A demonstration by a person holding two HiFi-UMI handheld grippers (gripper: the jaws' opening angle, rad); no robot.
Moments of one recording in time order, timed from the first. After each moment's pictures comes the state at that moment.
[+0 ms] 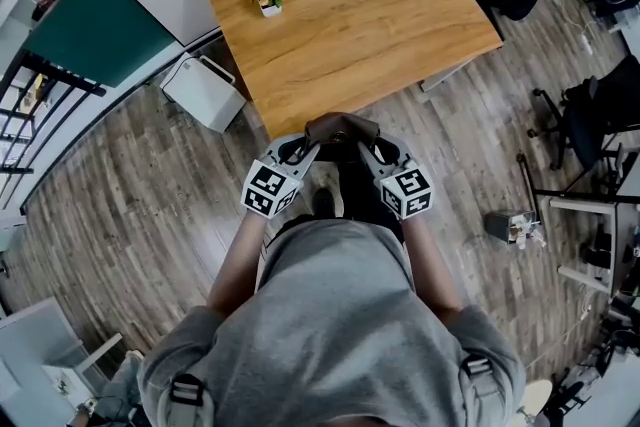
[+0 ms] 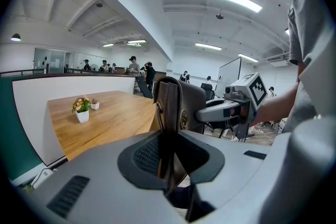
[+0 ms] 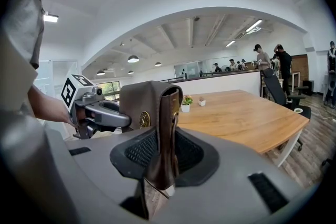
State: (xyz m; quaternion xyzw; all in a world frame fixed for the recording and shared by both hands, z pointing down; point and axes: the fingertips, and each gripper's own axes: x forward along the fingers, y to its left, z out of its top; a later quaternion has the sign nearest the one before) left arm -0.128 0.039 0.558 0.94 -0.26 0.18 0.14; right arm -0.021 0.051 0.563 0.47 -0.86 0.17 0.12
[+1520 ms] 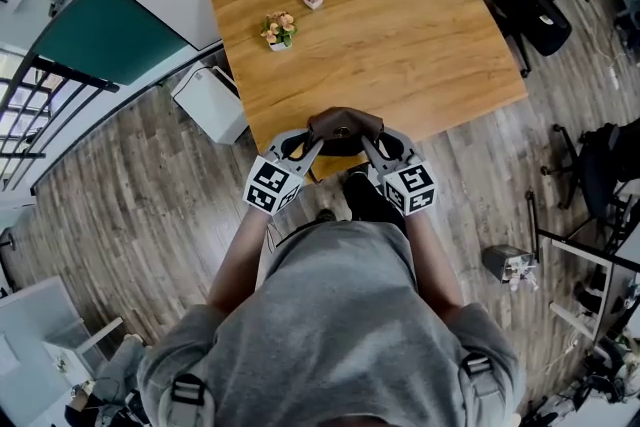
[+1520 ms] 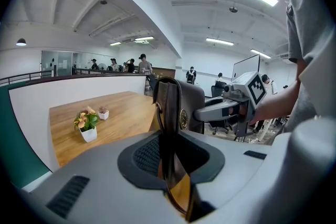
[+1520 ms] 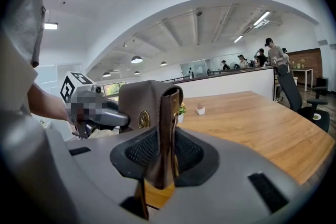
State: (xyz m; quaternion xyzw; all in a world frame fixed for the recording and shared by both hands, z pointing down) left arm -0.094 -0.142 0.555 0.92 -0.30 0.20 0.14; right arm 0.014 -0.142 0.565 0.43 -0.88 0.18 0.12
